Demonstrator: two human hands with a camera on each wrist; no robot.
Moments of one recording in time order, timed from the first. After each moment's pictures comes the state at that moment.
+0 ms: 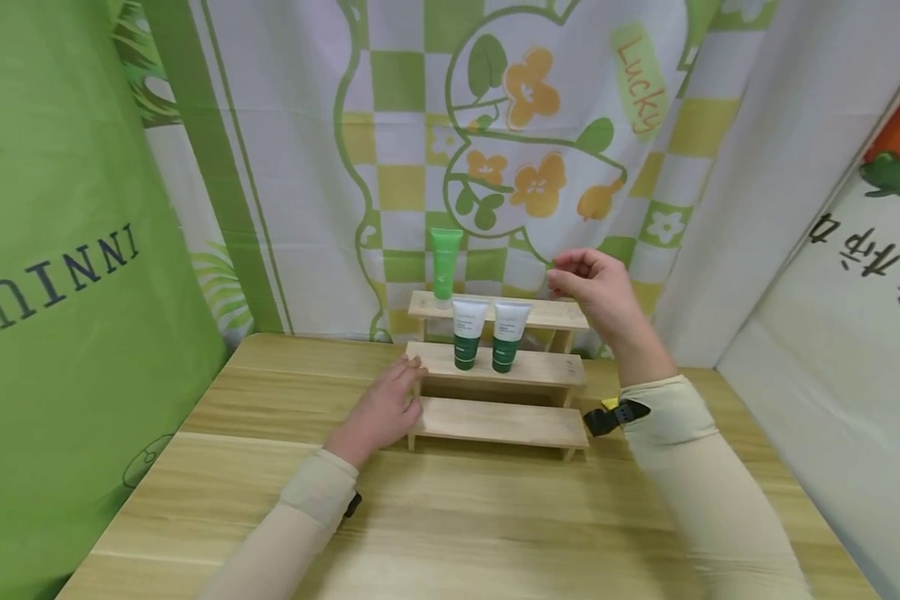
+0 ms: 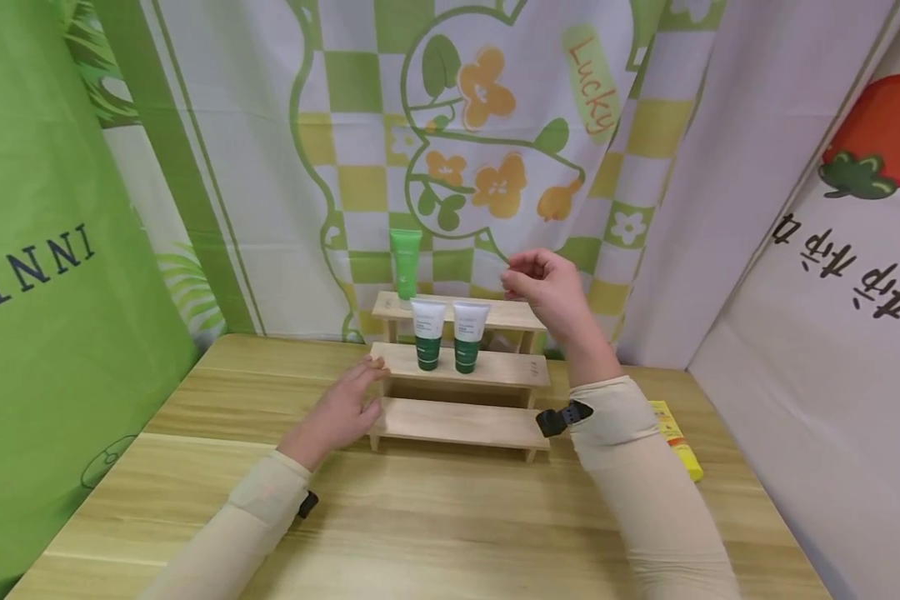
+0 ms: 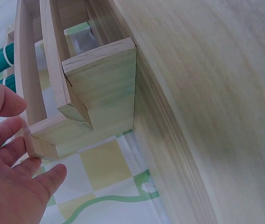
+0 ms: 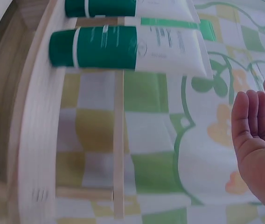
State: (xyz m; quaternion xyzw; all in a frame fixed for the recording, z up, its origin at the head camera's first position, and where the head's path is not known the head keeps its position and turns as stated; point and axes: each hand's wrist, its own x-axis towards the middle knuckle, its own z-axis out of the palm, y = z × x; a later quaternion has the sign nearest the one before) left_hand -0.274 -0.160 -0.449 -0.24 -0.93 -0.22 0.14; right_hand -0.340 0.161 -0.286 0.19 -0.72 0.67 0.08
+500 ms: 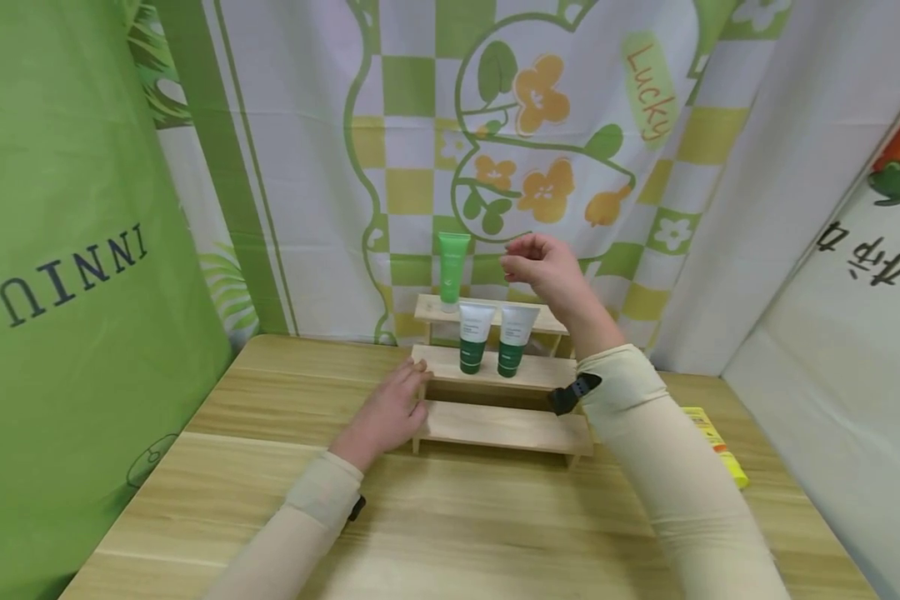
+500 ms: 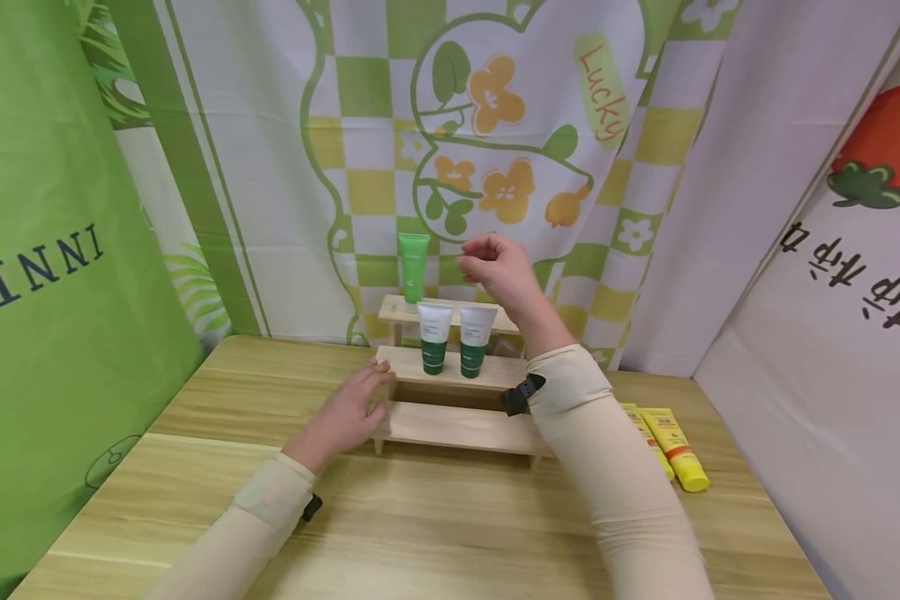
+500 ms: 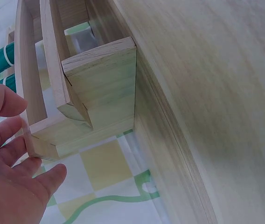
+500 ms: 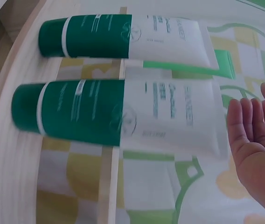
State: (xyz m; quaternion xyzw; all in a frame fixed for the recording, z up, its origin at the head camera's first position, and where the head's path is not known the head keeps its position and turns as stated) left_hand -0.273 -0.160 -0.449 -0.24 -0.94 -0.22 0.14; right_hand -0.367 0.095 -0.270 0.19 -0.75 0.64 0.04
